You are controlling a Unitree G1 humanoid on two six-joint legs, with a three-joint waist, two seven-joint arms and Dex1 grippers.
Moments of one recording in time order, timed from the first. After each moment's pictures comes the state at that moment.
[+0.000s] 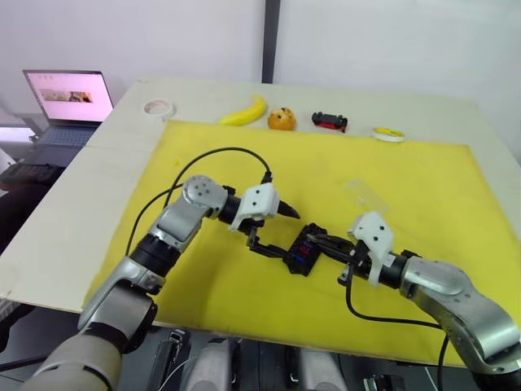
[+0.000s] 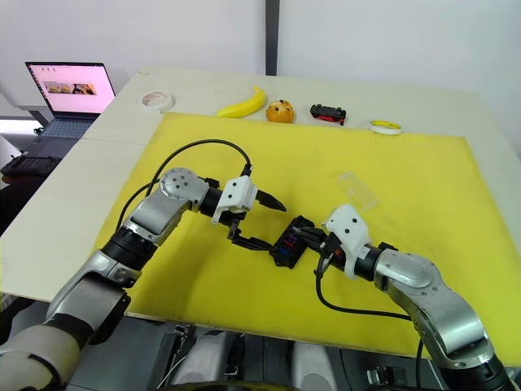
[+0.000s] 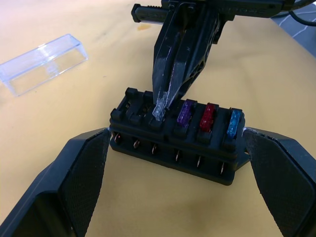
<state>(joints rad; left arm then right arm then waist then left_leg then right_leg) -0.79 0.39 -0.43 0.27 -0.20 0.10 -1.35 0.02 -0.72 0.01 -0.59 0.48 0.57 0.59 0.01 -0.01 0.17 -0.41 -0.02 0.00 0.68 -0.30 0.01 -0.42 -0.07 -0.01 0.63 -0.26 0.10</state>
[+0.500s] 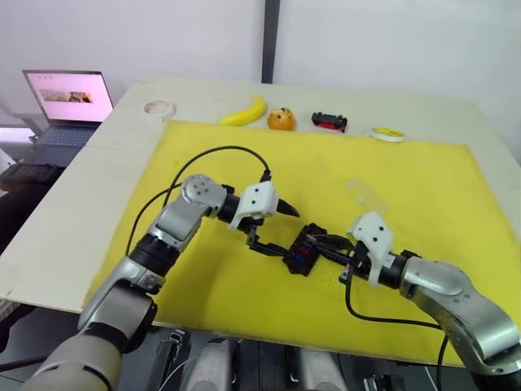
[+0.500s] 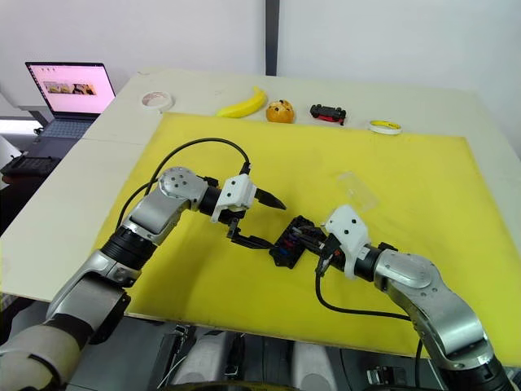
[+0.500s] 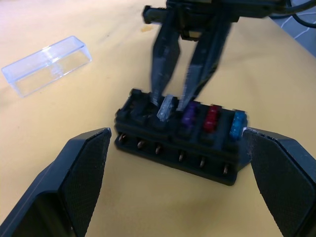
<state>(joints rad) -0.79 0.39 -0.42 0.27 -0.20 0.10 -1.35 0.02 -0.72 -0.02 -0.62 0.48 0.59 0.60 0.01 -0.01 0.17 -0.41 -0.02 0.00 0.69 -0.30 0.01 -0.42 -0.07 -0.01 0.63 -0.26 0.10</state>
